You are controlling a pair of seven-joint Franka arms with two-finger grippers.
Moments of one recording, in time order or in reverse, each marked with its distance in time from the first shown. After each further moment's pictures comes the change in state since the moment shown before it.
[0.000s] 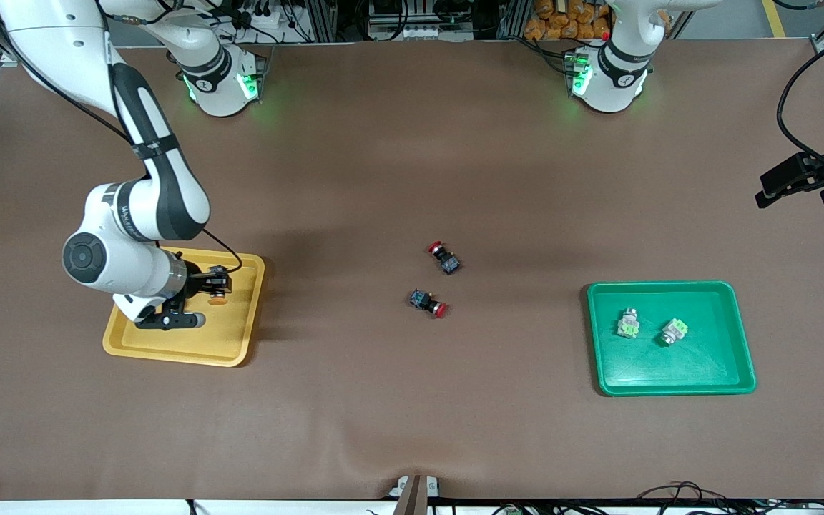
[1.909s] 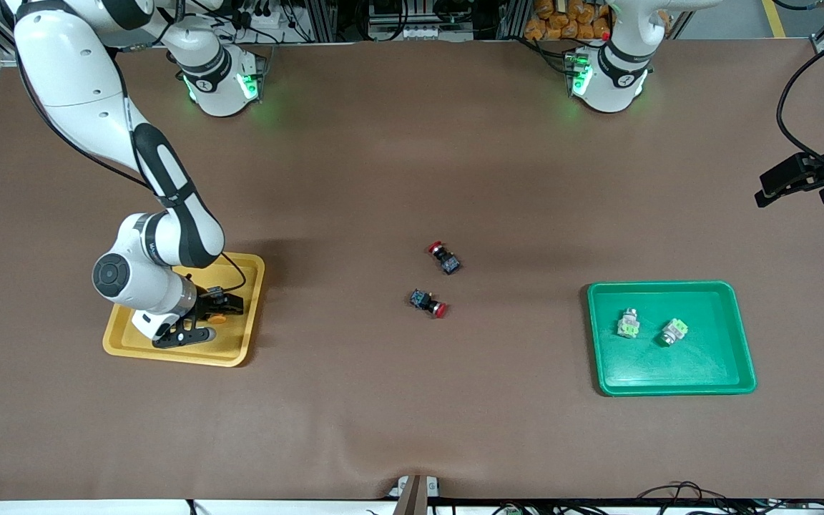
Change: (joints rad) left arm 0.002 0.002 0.001 0.000 0.000 -0.008 0.001; right arm -0.051 0.207 0.020 -0.008 0.039 0.322 -0.231
